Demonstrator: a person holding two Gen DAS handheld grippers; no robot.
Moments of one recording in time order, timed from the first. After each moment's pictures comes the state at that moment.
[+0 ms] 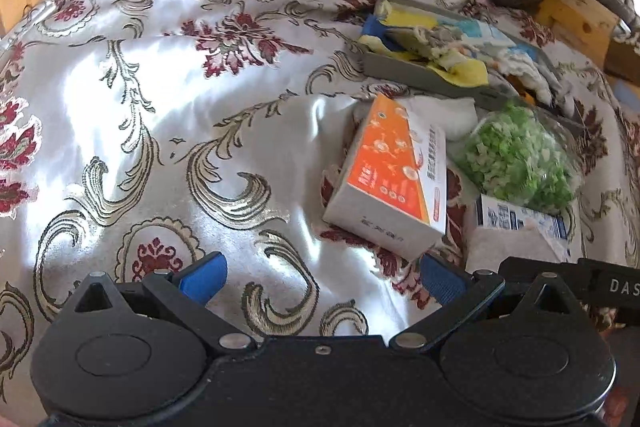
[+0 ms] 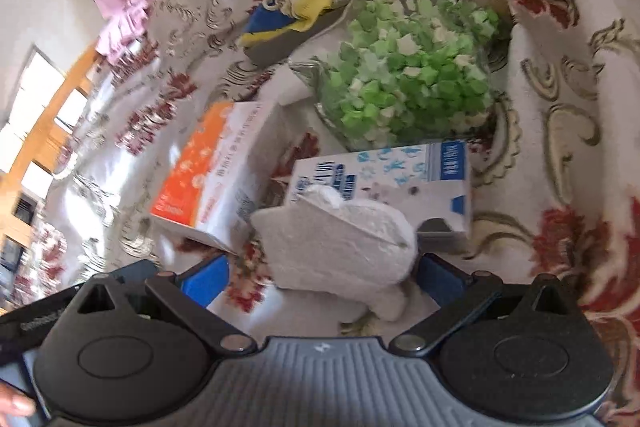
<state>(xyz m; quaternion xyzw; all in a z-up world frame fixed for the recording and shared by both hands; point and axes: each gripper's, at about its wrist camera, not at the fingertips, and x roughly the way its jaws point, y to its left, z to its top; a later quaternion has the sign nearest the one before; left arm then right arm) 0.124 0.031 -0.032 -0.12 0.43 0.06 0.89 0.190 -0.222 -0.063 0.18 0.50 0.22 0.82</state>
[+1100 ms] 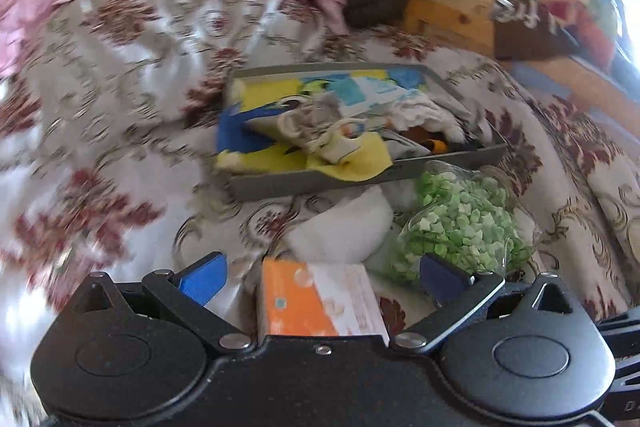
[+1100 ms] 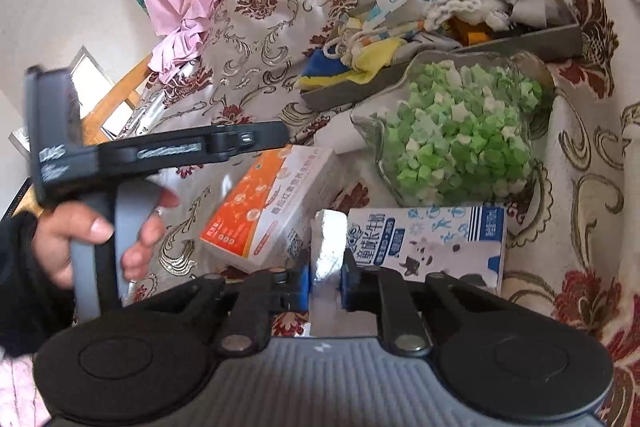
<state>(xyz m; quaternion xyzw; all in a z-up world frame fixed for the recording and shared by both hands) 0.253 0.014 -0.015 0.01 0.34 -0.16 0.93 0.182 -0.216 -0.037 0.15 0.41 0.26 0.86</state>
